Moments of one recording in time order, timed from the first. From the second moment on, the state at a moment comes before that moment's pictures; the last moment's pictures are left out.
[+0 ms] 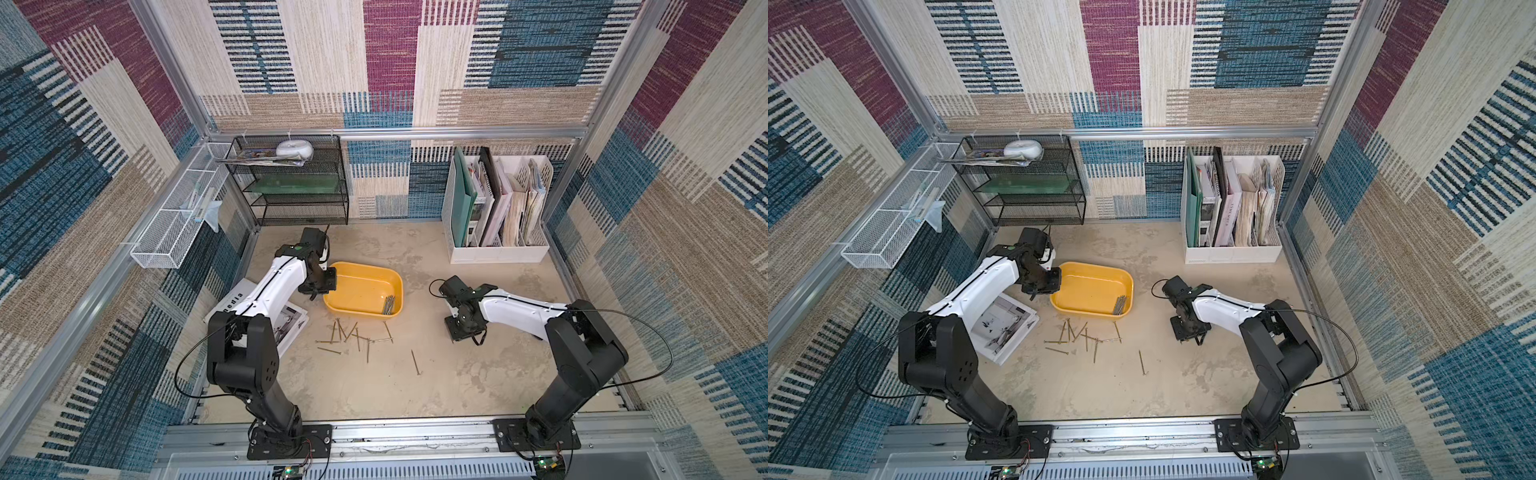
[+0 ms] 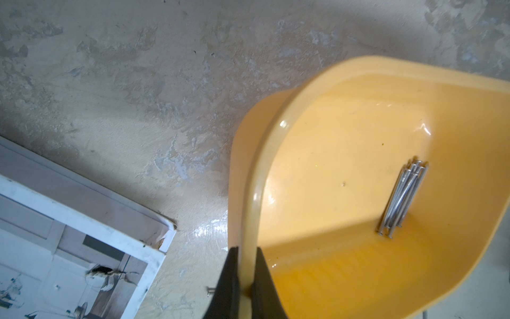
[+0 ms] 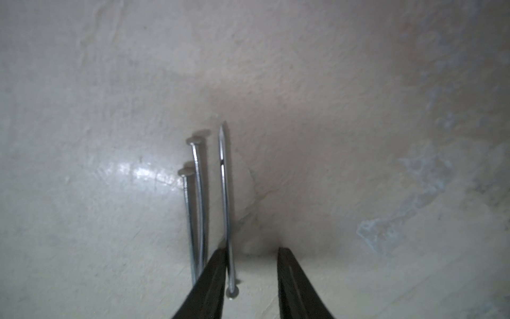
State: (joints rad) left arm -0.14 1.70 1.38 -0.92 0.05 -0.18; right arm 0.60 1.70 0.98 -0.72 0.12 0.28
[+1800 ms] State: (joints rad) left arm -0.14 1.70 1.38 -0.92 0.05 -0.18; right arm 0.73 2.12 1.52 -0.19 -0.50 0.72
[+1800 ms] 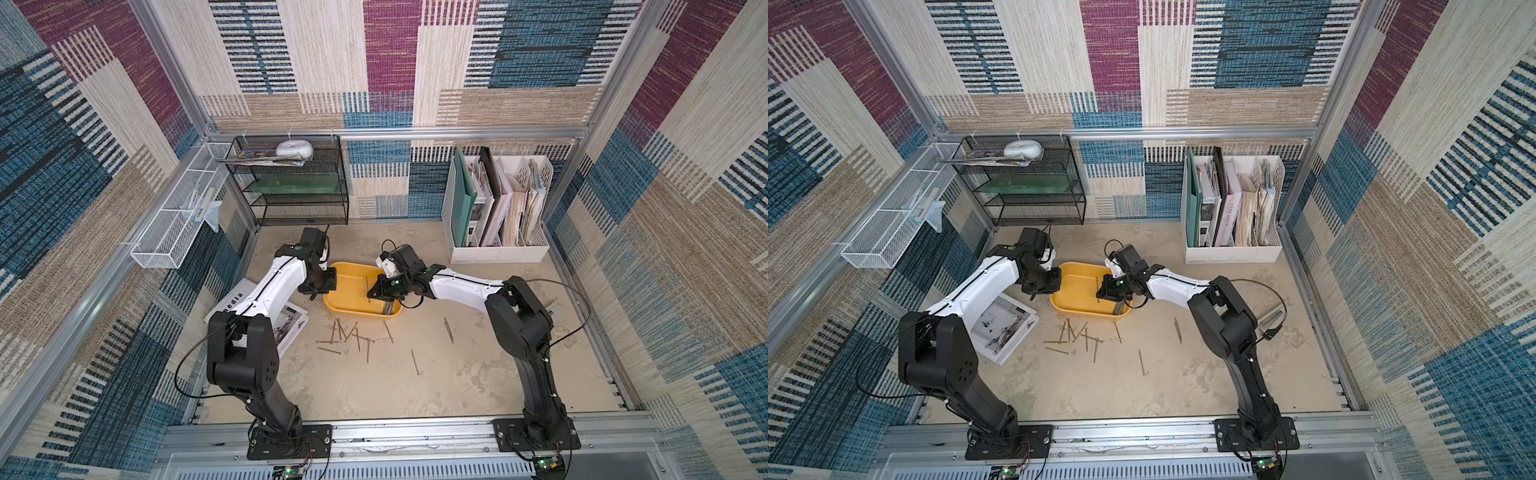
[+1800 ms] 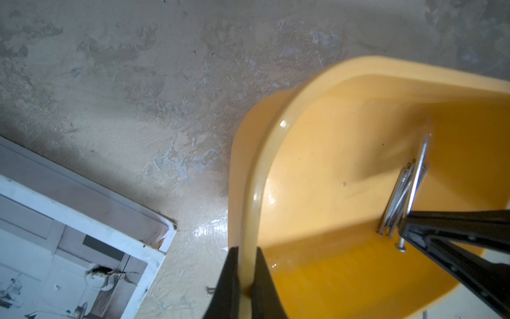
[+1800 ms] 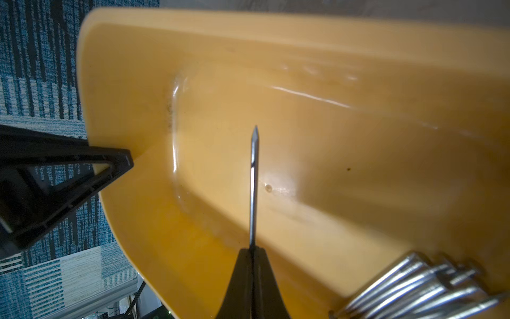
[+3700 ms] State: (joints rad) left arm -0.14 1.70 1.38 -0.93 0.05 -0.18; right arm 0.63 1.69 1.06 -0.65 0.15 0.38
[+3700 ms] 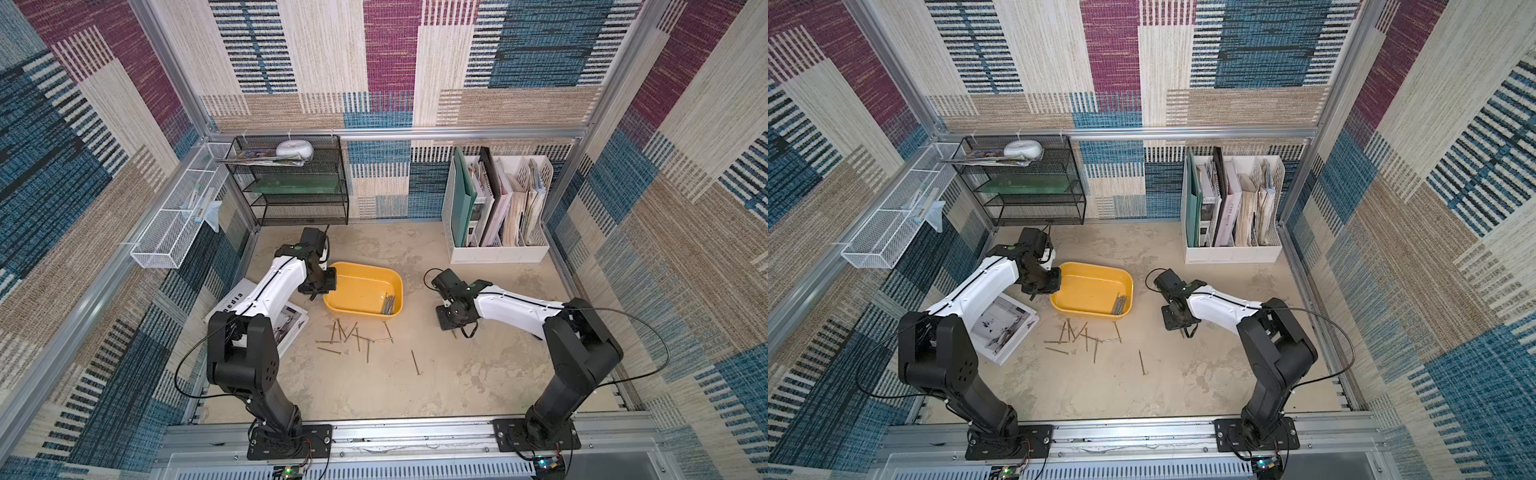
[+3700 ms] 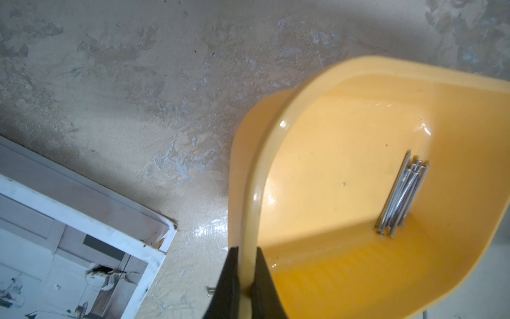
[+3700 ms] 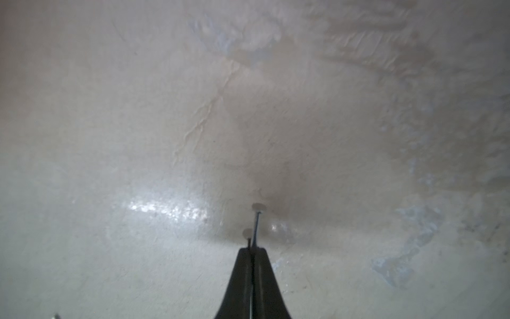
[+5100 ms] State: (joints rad) left arm -0.14 1.70 1.38 -0.93 0.06 -0.18; right arm 0.57 1.67 0.97 -0.65 0.04 0.48
